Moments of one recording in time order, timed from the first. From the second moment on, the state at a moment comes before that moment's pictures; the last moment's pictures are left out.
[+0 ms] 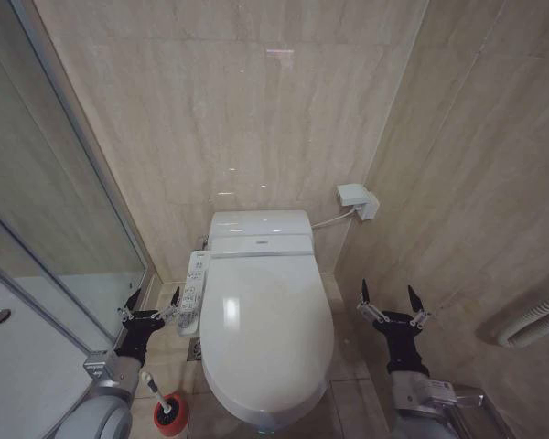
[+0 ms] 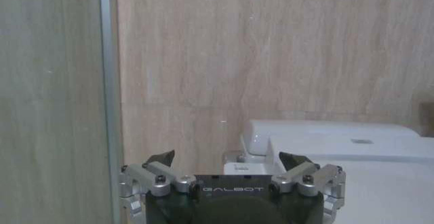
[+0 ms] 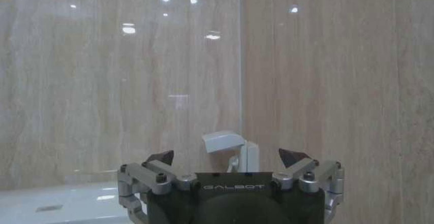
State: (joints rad) left arm 1.48 -1.25 -0.63 -2.07 -0.36 0.07 -0.06; right arm -1.61 1.50 0.59 2.16 0.09 0.21 0.19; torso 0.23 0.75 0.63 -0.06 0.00
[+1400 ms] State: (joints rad) left arm 1.49 -1.24 -0.65 -1.96 -0.35 -0.24 -0.08; right arm -1.61 1.50 0.59 2.16 0.09 0.21 0.19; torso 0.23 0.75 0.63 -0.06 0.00
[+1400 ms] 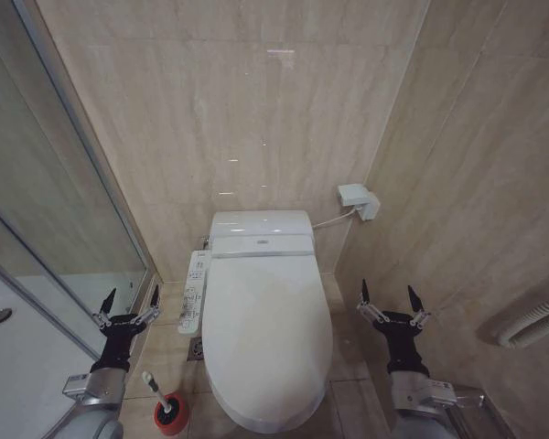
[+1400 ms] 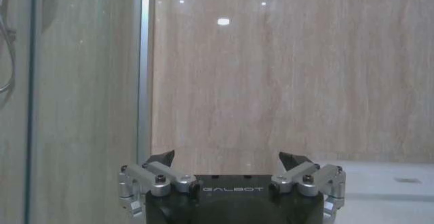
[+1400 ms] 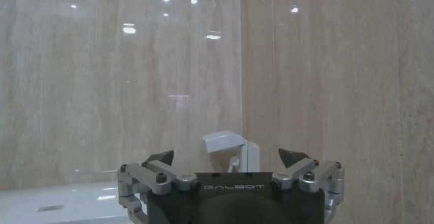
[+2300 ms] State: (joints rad) left arm 1.42 -1.23 -0.62 -1.87 -0.33 -0.25 -0.06; right arm -1.61 1.50 0.59 2.16 0.09 0.21 0.19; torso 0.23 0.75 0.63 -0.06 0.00
